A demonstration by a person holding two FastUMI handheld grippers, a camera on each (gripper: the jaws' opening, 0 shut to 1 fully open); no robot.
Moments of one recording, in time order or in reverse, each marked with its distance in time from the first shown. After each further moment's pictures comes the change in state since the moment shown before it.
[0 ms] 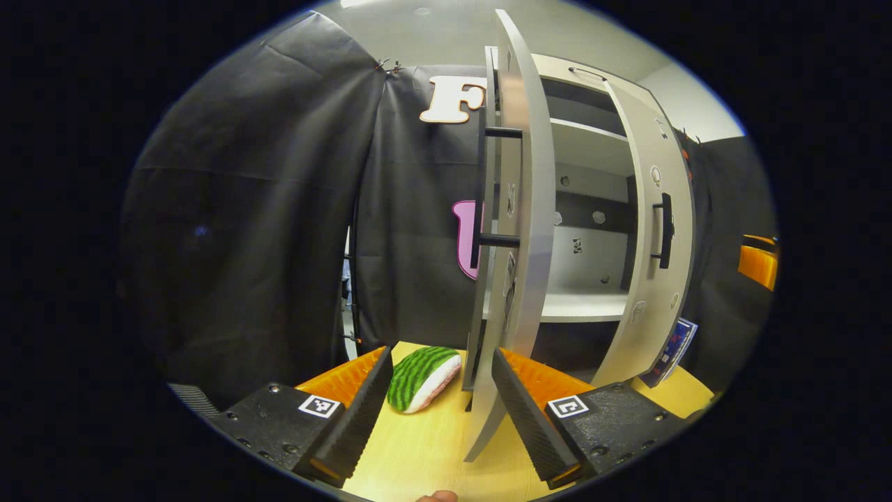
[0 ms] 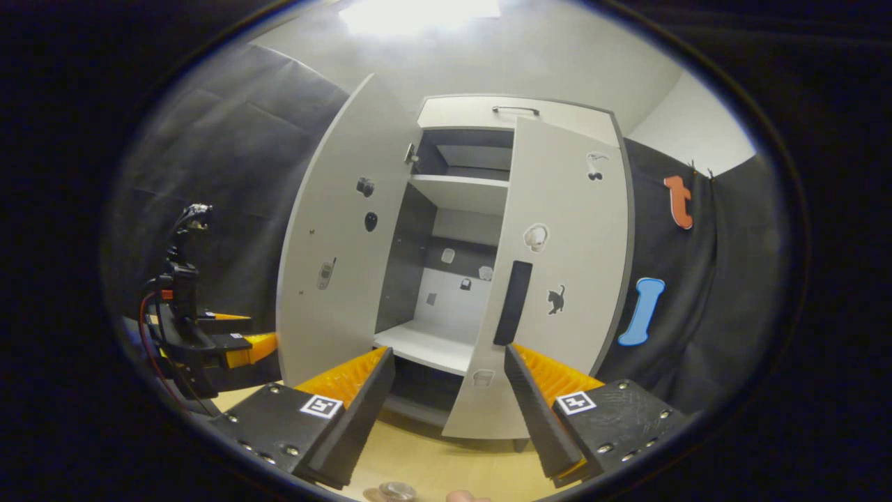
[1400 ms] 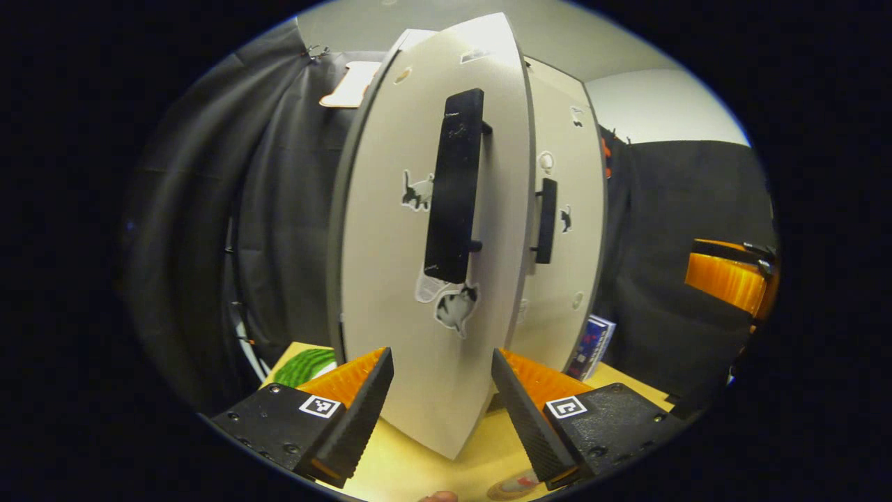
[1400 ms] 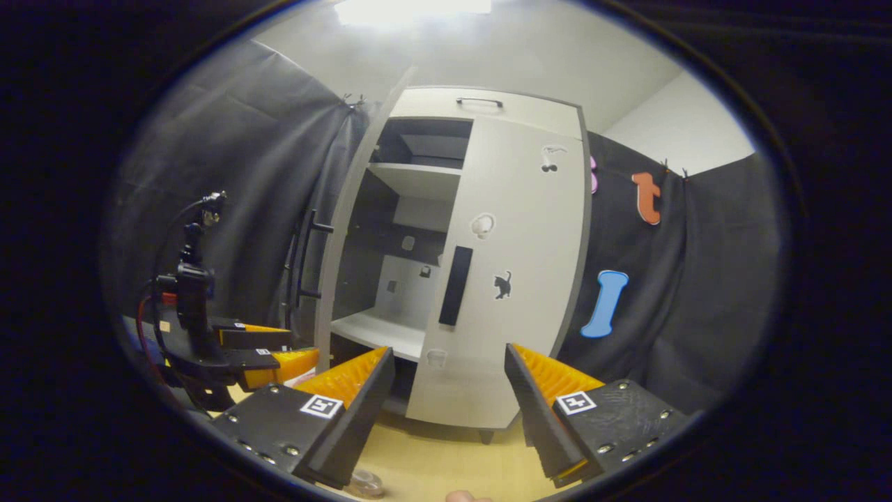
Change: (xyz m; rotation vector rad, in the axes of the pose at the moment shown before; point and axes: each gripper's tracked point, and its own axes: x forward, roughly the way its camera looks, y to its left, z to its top) left arm 0.031 -0.177 -0.009 -0.028 0.042 -0.435; right arm -0.018 -0.065 -0.016 -0.020 0.055 -0.163
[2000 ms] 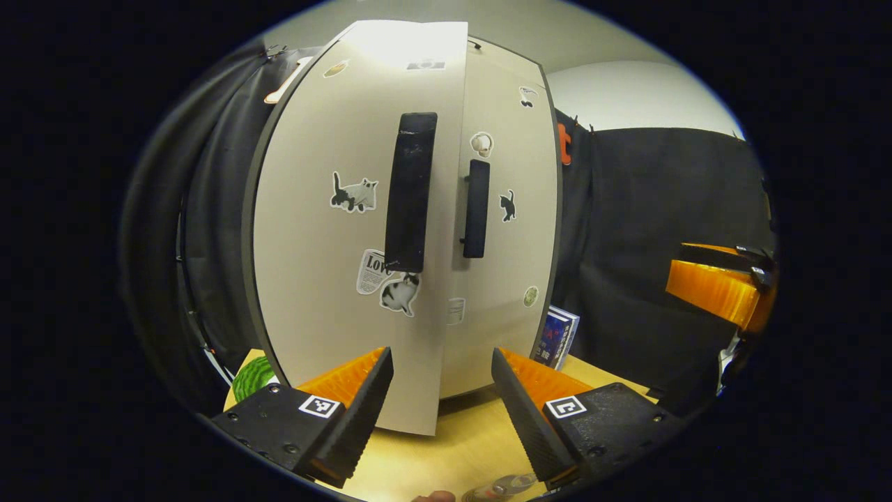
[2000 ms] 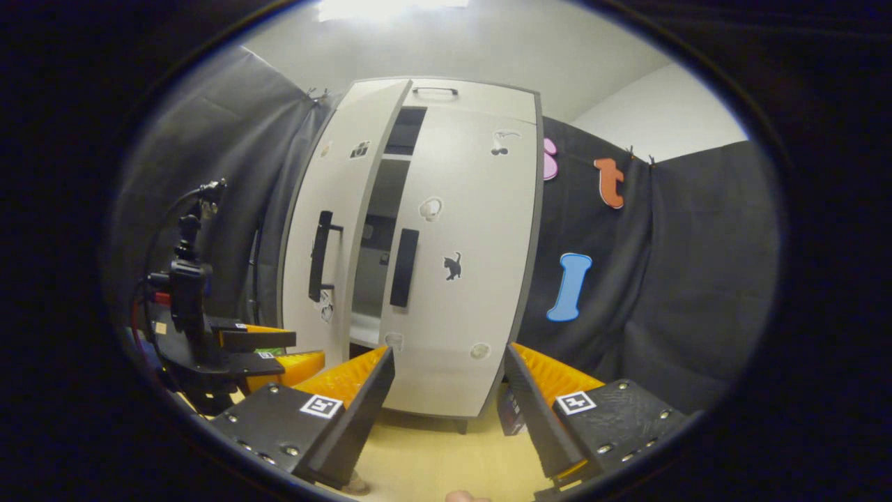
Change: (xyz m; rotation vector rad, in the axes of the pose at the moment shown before) left arm 0.028 -0.058 -0.003 0.063 0.032 -0.092; right arm -0.004 -0.050 -0.021 0.033 0.049 -0.111
